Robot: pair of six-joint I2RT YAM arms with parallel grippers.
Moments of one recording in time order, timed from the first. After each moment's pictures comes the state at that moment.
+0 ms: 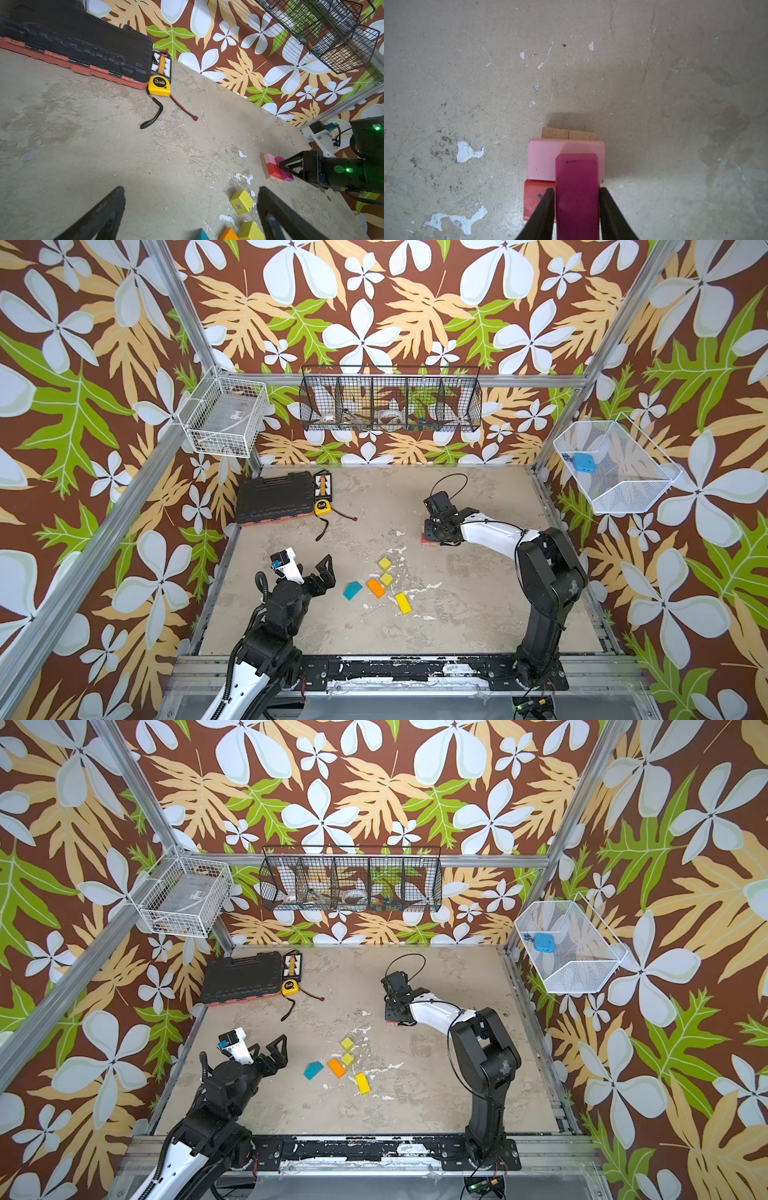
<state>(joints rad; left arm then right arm) -0.41 0.28 0.22 -0.24 -0.28 -0.62 0.51 1.89 1.28 -0.47 0.21 0.50</state>
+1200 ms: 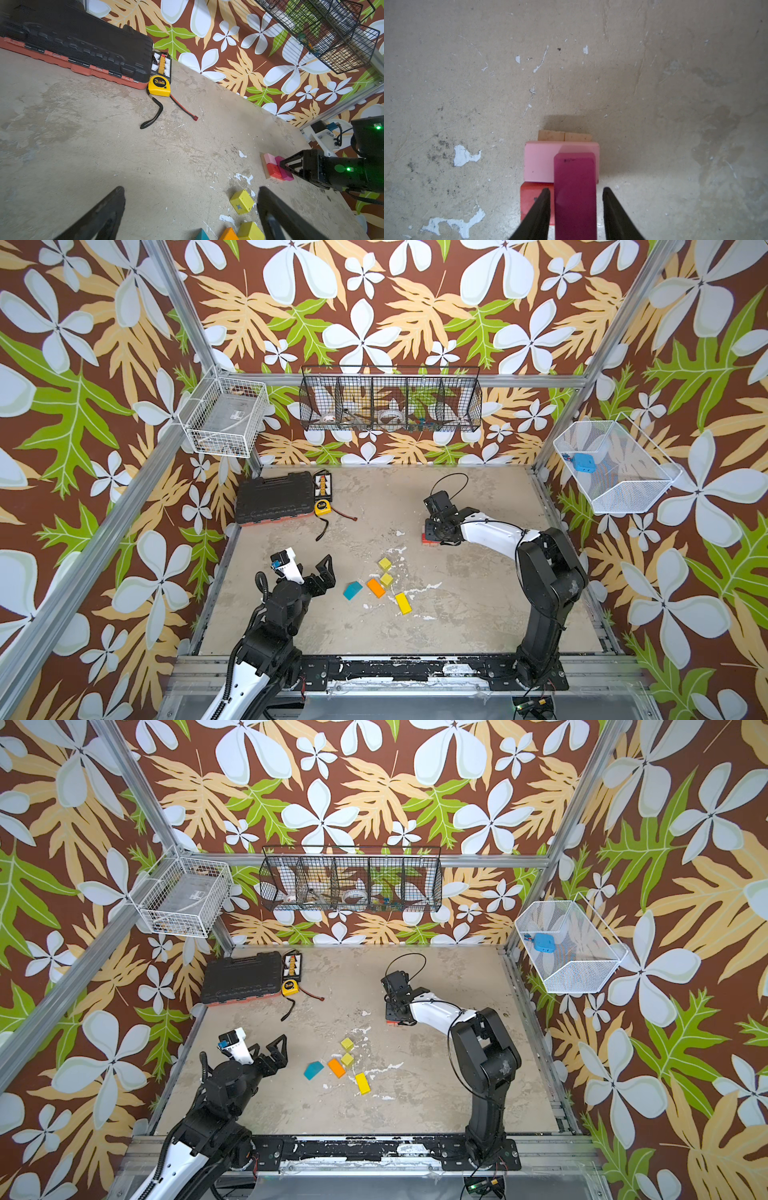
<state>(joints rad) -0.41 0.28 0.22 -0.24 -0.28 -0.62 0.51 1.89 1.28 -0.48 0.23 0.51</state>
